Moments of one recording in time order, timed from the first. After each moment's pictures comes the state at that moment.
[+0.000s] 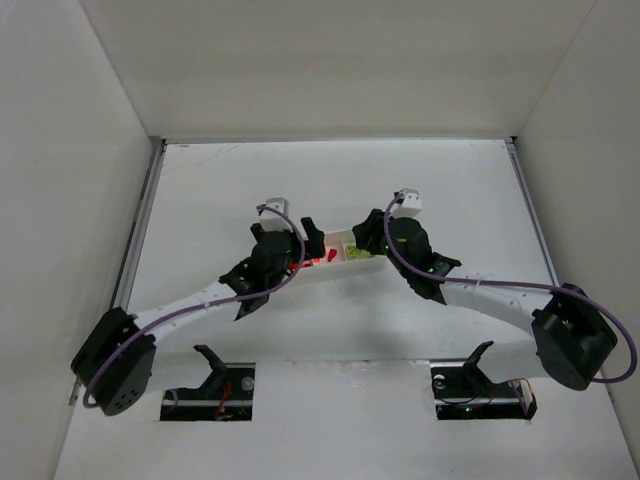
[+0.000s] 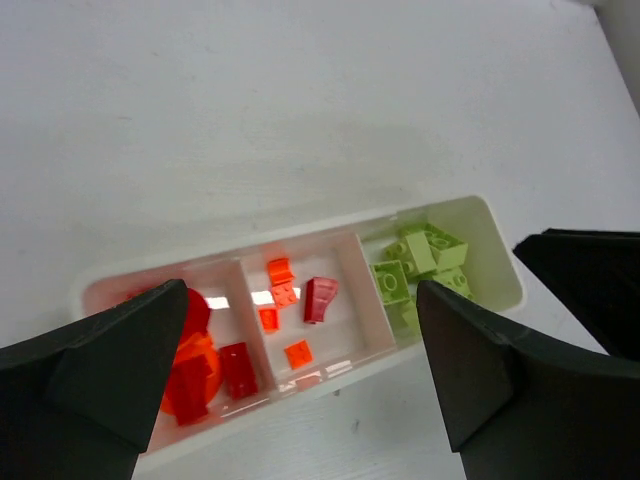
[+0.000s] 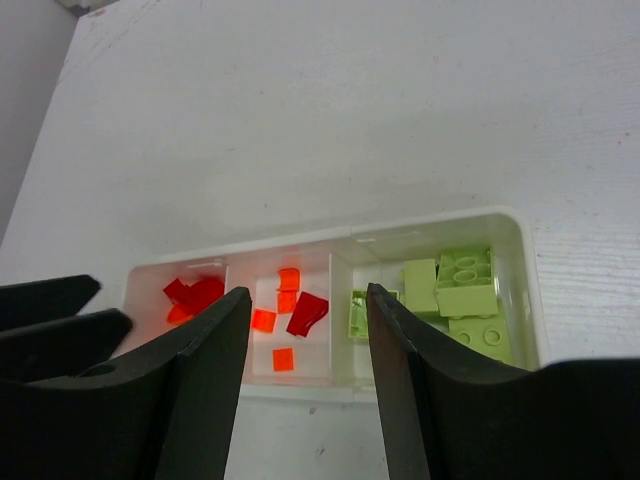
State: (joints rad) left arm -0.78 1.24 0.60 0.29 -0.42 -0.56; right arm 0.74 1.33 0.70 0.30 0.36 0.62
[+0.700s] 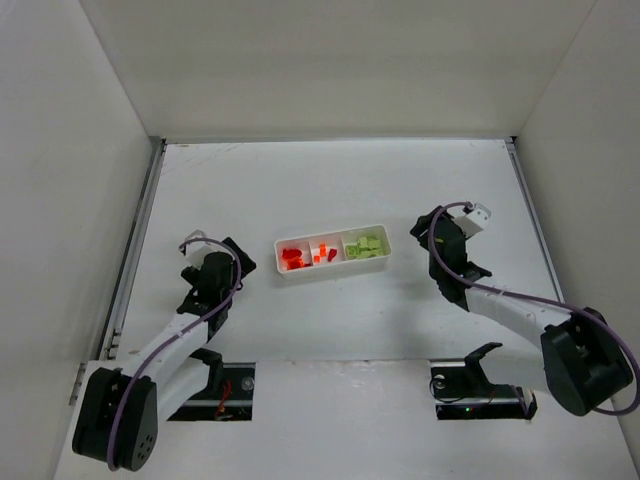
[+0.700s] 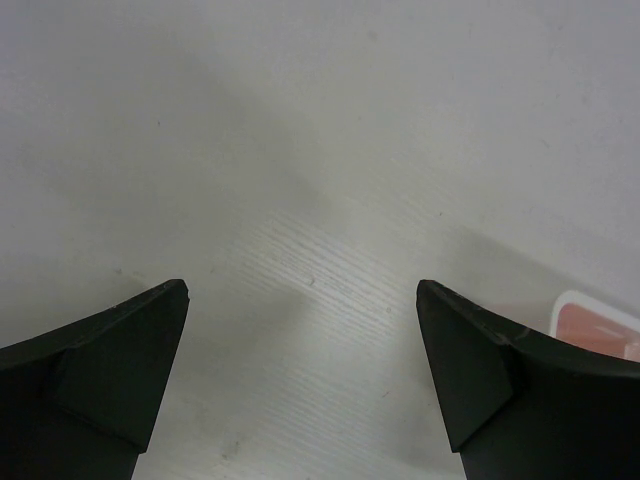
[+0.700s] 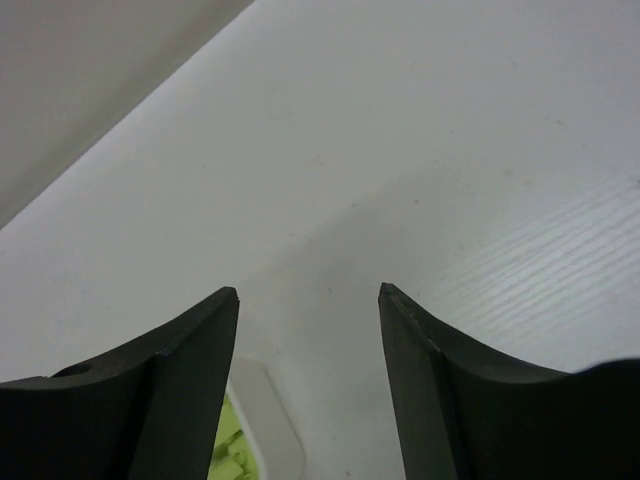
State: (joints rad) left arm -0.27 0.89 0.24 0.11 -0.45 -0.72; right arm 0.47 1.17 0.51 0.32 0.68 0.75
